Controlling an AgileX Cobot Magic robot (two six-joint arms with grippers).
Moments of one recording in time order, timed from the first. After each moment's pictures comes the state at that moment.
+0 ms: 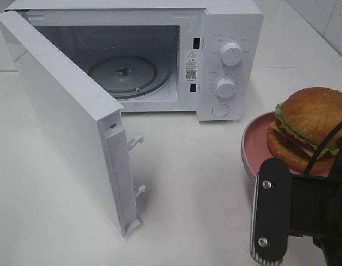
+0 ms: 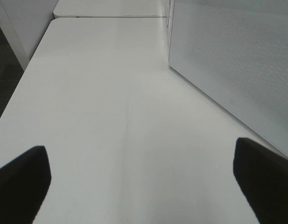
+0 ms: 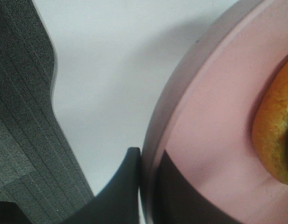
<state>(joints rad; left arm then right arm) 0.01 0.00 -0.51 -0.01 1.07 0.01 1.21 1.20 -0.57 -0.55 1.05 0.28</state>
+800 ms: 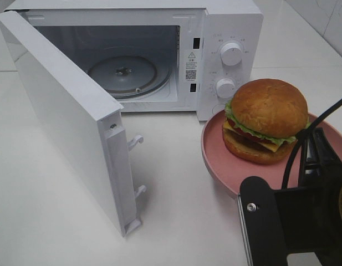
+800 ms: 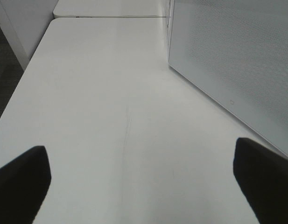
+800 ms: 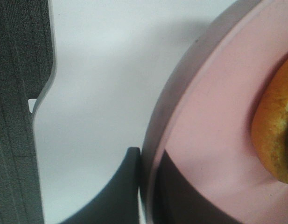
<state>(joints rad) 0.01 0.00 -0.51 -0.01 1.07 0.01 1.22 1.20 -0.57 -0.61 0.94 0.01</state>
